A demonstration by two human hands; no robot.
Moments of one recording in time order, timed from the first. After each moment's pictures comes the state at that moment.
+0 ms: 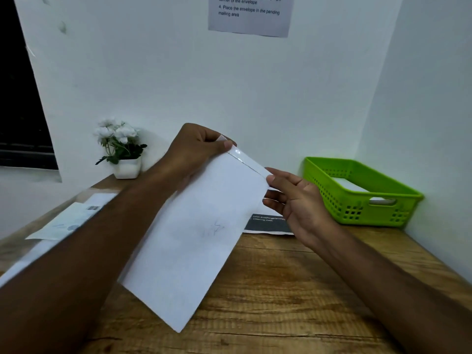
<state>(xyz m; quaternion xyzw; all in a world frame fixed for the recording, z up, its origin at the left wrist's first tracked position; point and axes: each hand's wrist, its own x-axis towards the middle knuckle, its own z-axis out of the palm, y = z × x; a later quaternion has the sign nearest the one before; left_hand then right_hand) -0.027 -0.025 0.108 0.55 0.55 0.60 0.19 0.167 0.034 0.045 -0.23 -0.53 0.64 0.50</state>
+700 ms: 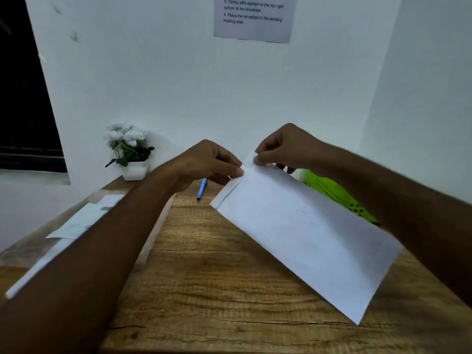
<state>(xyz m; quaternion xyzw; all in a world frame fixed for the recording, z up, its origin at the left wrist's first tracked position) -0.041 -0.035 0.109 0.64 0.58 0.43 0.27 0.152 0.034 0.147 -0.35 -0.87 0.24 0.26</state>
